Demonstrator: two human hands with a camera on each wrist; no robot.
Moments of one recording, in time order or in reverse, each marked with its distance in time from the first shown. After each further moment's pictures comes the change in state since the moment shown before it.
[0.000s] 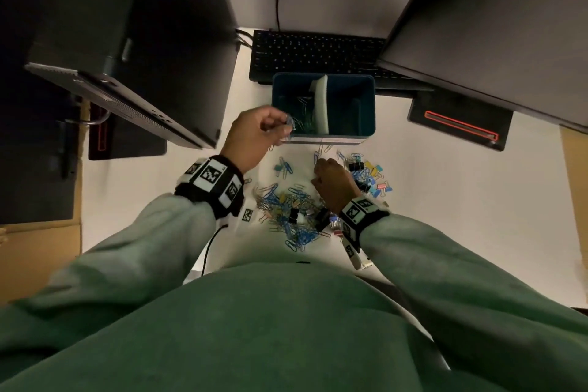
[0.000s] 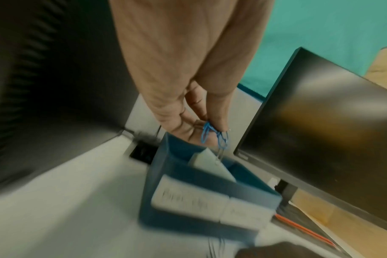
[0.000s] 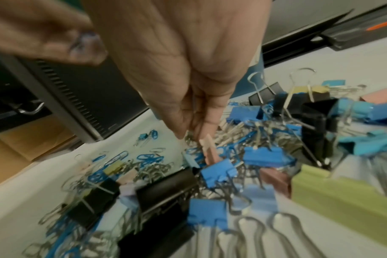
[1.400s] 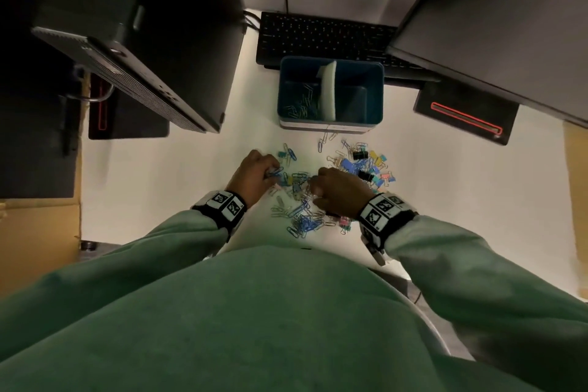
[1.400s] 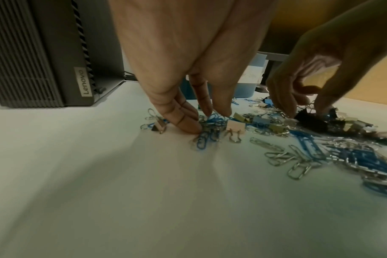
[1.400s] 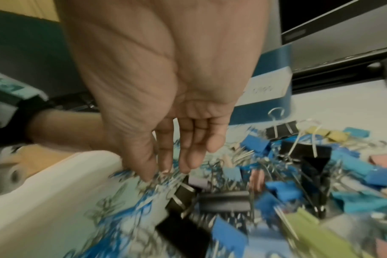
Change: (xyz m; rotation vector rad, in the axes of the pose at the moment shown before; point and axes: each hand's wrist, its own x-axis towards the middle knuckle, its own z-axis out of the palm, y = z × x) left_hand -0.046 -0.124 0.022 0.545 -0.150 -0.001; right_hand -0.043 -0.003 -0.017 -0.229 -0.208 -0.357
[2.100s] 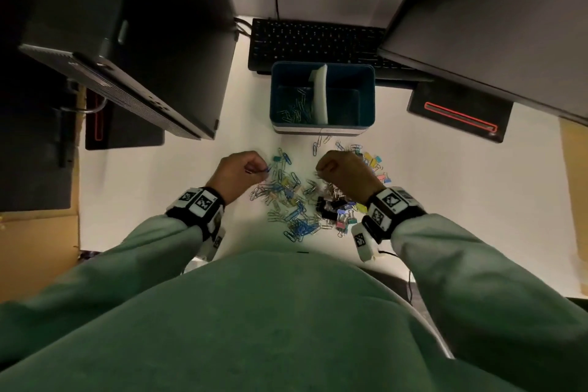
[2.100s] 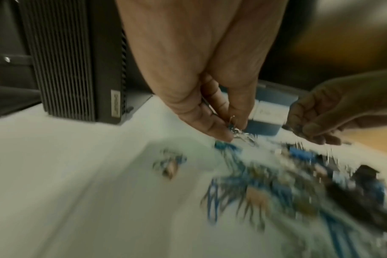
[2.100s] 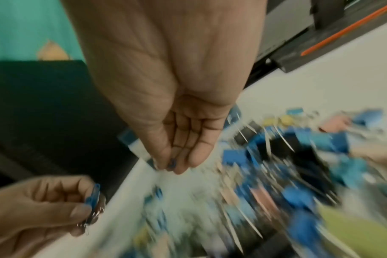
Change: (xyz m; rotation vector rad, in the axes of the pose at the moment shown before) left_hand -0.005 0.016 -0.041 -0.276 0.005 -0.122; right_hand 0.001 0.023 -0.022 0.524 0.271 0.241
